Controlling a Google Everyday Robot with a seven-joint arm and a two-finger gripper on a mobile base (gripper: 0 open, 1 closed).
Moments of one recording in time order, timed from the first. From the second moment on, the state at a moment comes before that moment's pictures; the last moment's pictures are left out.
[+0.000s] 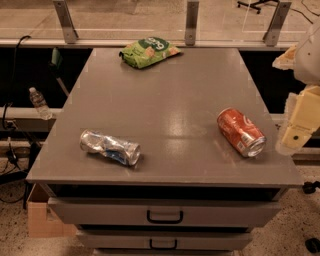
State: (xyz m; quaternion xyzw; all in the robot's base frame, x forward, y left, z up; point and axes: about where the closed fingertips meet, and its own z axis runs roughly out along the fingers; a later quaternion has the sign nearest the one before) arm 0.438 -0.217 0.977 -0.60 0.78 -0.03 0.16
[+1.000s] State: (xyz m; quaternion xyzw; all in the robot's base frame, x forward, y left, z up) arm 0.455 -0.213 0.946 -0.57 0.80 0.00 0.17
